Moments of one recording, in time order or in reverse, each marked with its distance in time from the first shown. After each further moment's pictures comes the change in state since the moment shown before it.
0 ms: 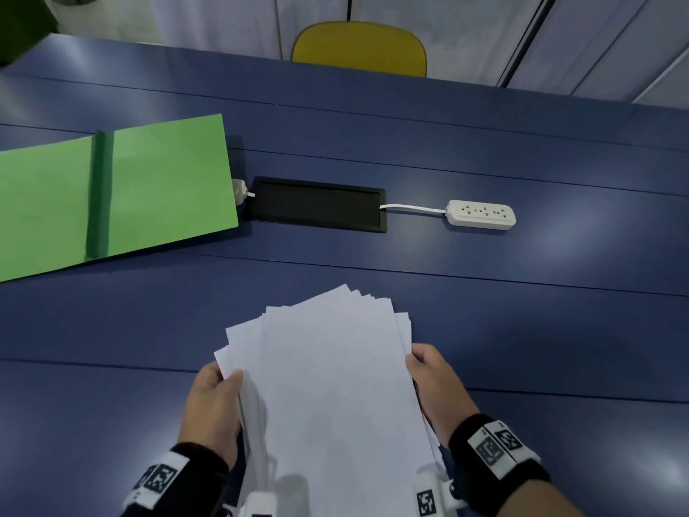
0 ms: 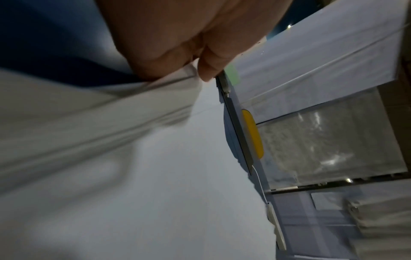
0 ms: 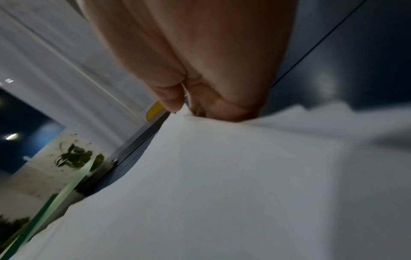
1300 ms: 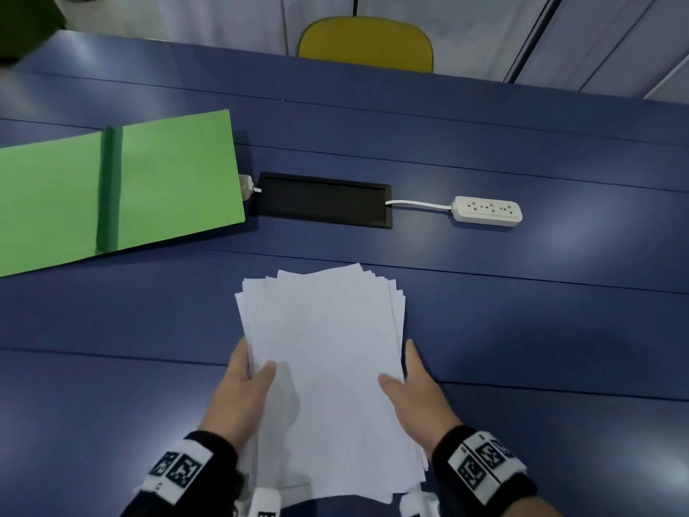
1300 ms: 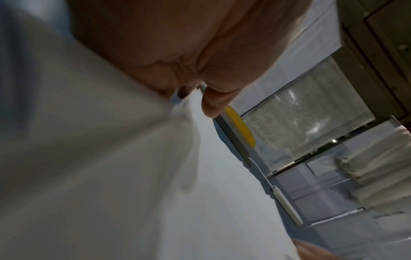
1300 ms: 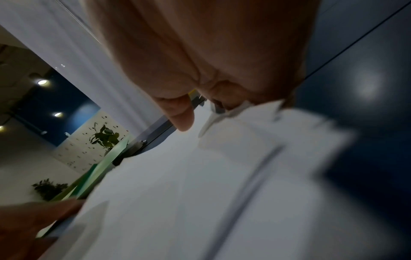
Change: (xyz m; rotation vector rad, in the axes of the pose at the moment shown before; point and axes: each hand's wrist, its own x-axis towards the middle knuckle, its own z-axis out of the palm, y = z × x) left_hand -0.016 0.010 0.003 0.453 -0.259 0.156; right_hand -0.039 -0.013 0.029 -0.305 -0.069 0.060
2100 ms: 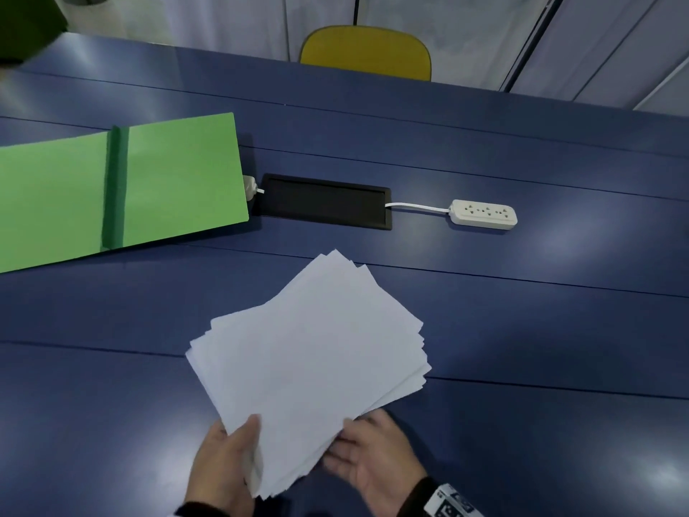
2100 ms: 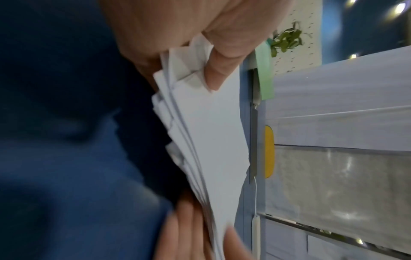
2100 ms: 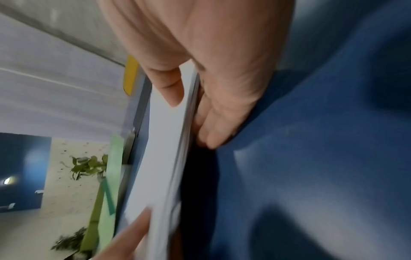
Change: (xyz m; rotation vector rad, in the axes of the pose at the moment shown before) left_hand -0.044 -0.056 0.006 -0.747 0.158 -0.309; right_hand -0.033 0.031 0.066 0.689 -0.172 0.224
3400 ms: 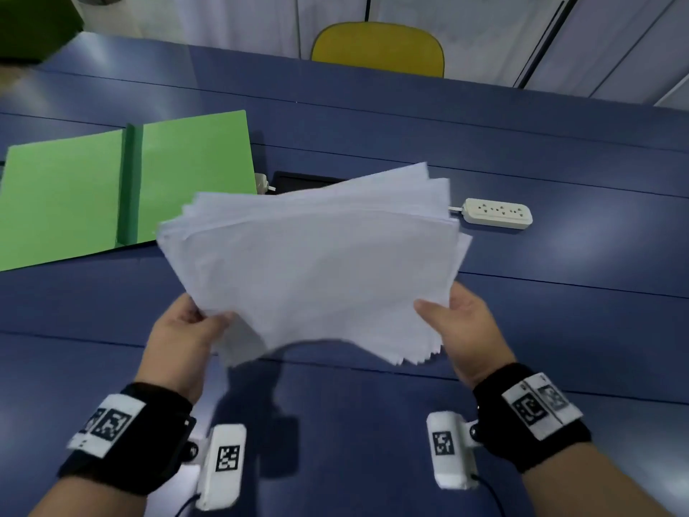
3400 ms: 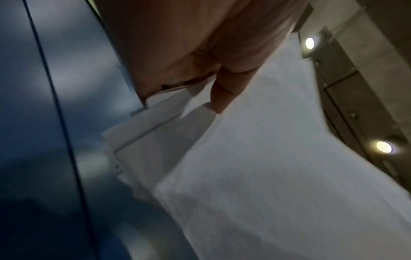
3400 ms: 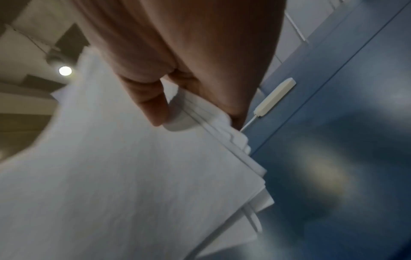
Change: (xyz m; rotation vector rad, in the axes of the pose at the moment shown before) left_hand 0.036 0.133 0.026 0.334 -0.100 0.556; right_hand 0.009 -0.150 -0.027 -0.276 0.056 -0.656
